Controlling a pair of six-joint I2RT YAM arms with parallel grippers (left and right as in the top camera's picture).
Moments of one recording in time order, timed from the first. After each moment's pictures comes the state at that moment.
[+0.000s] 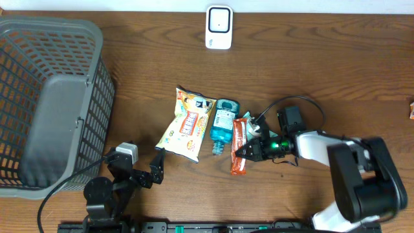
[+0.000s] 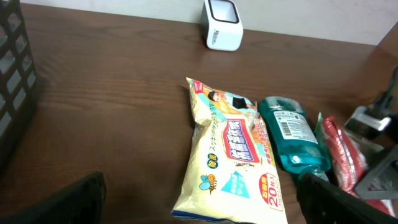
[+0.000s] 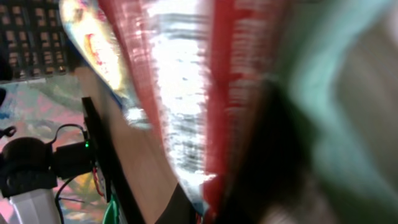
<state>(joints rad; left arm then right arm) 0.03 0.02 0.13 -0.44 0.39 -0.11 0.22 1.75 0.61 -0.18 -0.96 0.13</state>
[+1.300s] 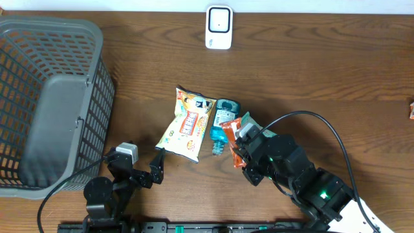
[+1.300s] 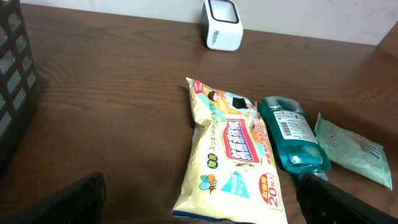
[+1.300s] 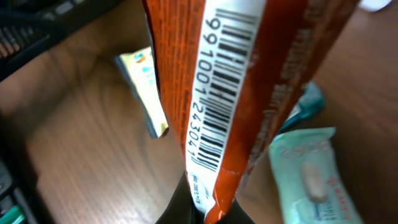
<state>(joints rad) 0.03 0.02 0.13 -0.44 0.39 -0.11 0.76 0.88 0.68 -0.48 -0.09 0.02</state>
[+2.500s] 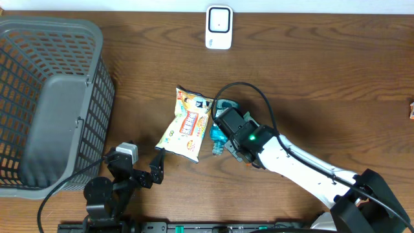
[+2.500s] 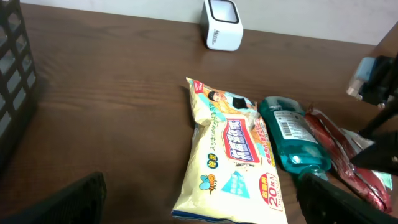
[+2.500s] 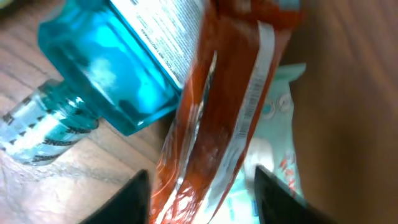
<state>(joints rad) 0.03 0.02 0.13 -0.44 0.39 -0.11 0.76 1.59 0.94 -0.62 0.29 -0.01</state>
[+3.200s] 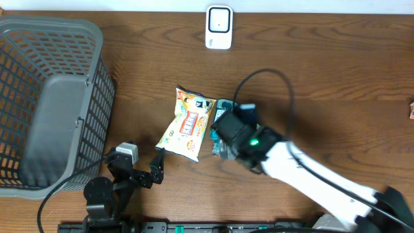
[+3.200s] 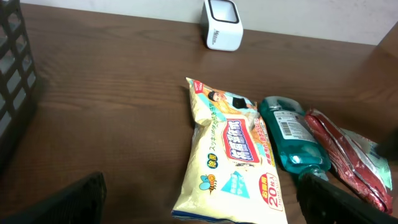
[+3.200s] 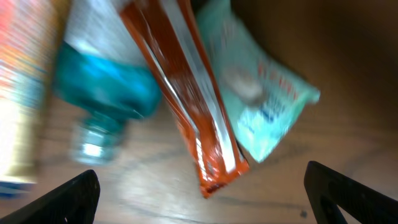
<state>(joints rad) 0.03 0.02 0.13 -0.44 0.39 -0.11 0.85 1.53 1.02 -0.86 0.35 0.75</state>
